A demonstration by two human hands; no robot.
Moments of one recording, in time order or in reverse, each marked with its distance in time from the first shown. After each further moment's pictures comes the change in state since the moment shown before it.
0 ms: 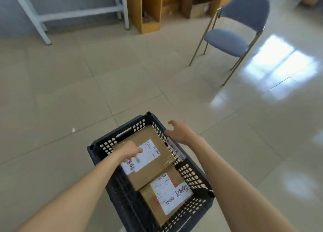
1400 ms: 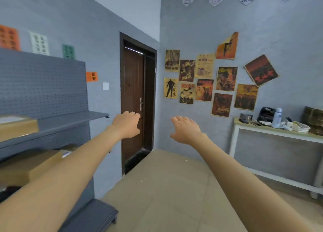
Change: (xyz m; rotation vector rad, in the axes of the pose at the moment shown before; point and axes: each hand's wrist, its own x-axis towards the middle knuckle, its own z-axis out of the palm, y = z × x) left_hand -0.588 -0.413 -0.629 0.544 1.430 -0.434; right_hand -0.250 -0.932 0.018 -0.661 0.484 -1.359
